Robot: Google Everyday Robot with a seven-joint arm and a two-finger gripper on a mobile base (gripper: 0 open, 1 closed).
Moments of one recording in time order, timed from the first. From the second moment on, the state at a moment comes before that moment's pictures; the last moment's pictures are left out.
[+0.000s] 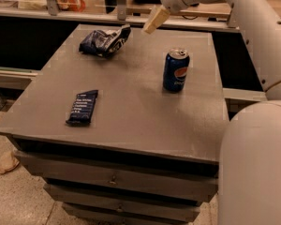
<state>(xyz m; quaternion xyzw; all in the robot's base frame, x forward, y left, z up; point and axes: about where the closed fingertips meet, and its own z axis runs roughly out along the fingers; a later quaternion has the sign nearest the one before) 0.804 -0.036 0.992 -0.65 0.53 0.01 0.55</state>
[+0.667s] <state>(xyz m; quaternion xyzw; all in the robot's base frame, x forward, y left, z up) 0.791 -0.002 0.991 -0.69 0.45 -0.06 0.56</state>
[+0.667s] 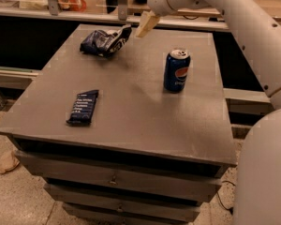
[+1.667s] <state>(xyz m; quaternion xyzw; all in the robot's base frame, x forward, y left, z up) 0.799 0.003 0.982 -0.70 0.42 -0.12 0.57</state>
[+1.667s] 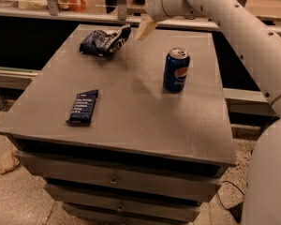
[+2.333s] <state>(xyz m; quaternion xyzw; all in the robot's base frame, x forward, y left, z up) 0.804 0.004 0.964 -0.72 0.41 -0.11 0.55</state>
